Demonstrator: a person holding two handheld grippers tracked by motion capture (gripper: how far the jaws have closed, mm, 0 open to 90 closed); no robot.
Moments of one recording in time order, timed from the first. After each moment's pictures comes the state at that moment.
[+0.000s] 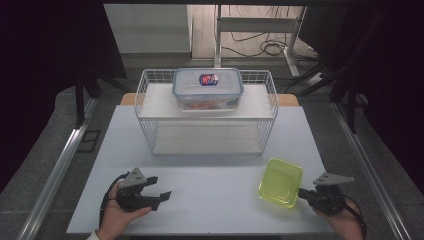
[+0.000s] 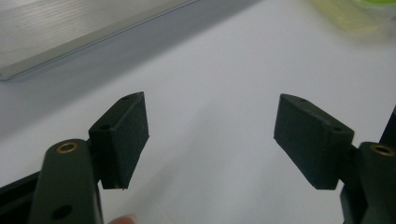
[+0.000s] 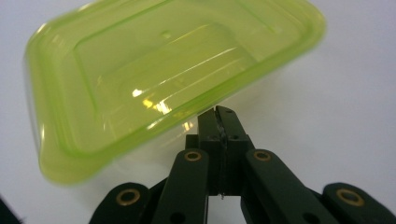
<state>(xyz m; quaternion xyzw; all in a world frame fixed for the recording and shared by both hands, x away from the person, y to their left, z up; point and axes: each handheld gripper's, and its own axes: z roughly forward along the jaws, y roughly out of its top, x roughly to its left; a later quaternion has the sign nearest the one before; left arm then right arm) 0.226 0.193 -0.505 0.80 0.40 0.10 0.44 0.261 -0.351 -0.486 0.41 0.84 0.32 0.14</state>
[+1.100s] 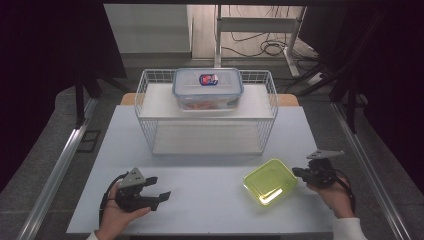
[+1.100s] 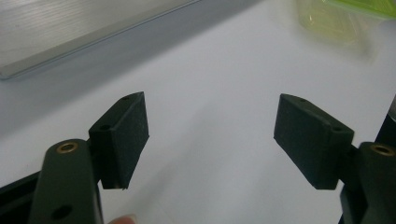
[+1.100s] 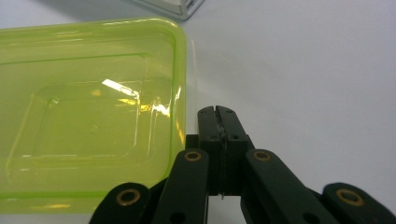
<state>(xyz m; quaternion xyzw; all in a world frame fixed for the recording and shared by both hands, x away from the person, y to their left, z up) 0.225 0.196 -0.505 0.80 0.40 0.10 0.44 0.328 -0.347 -0.479 0.44 0.83 0.32 0.14</state>
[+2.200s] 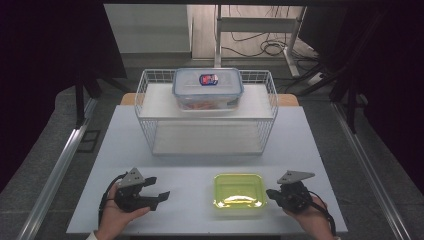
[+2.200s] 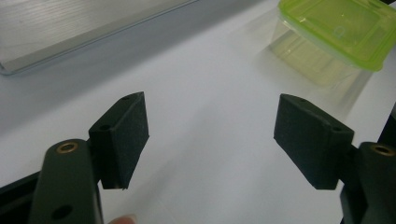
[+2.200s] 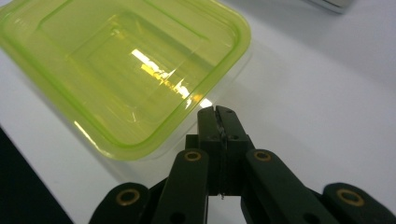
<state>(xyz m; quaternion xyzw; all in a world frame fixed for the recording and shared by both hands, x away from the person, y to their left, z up) 0.226 0.196 -0.506 0.80 0.40 0.10 0.44 0.259 -0.261 -0.479 0.36 0.87 0.31 0.11</state>
